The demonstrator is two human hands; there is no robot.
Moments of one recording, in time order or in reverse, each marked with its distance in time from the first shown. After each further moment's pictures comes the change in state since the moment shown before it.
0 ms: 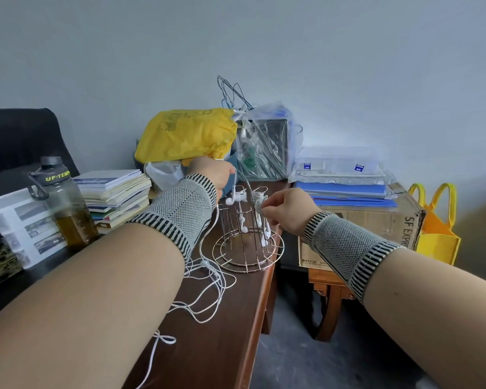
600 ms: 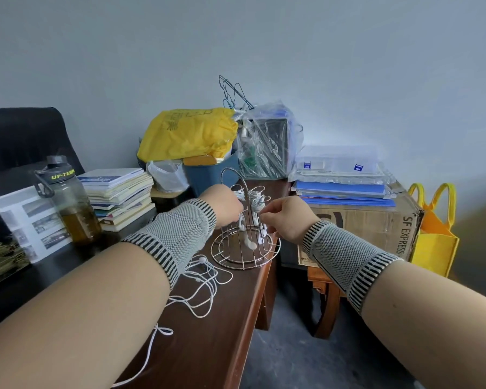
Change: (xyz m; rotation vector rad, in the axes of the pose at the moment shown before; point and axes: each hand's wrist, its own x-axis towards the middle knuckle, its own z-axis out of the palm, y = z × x) left_hand -0.034 -0.027 0.006 0.739 -0.219 0.147; right_hand -0.015 0.007 0.000 0.063 -0.036 0.030
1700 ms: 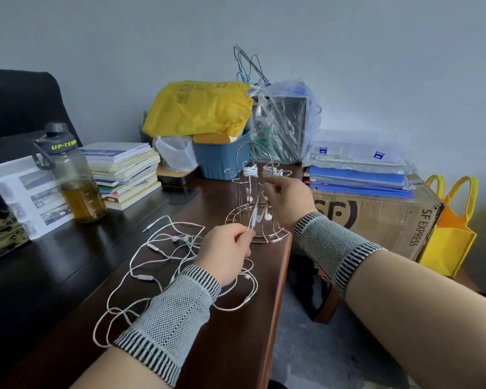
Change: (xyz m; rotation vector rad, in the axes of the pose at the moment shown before) left_hand -0.026 -0.096 0.060 -0.275 0.138 0.193; right_hand 0.037 -0.007 0.056 -0.251 0.275 -0.169
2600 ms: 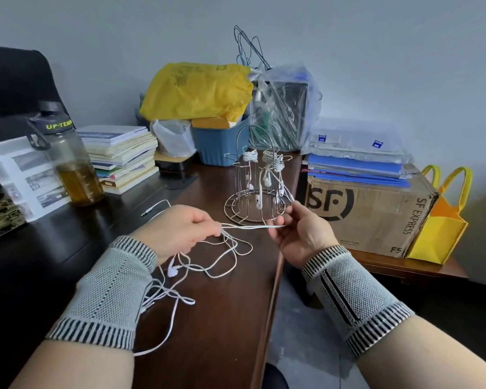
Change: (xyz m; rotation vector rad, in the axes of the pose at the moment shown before) left_hand -0.008 -0.026 -0.071 -0.189 -0.325 -0.137; right_hand -0.067 0.005 0.004 1.524 -0.028 0.979
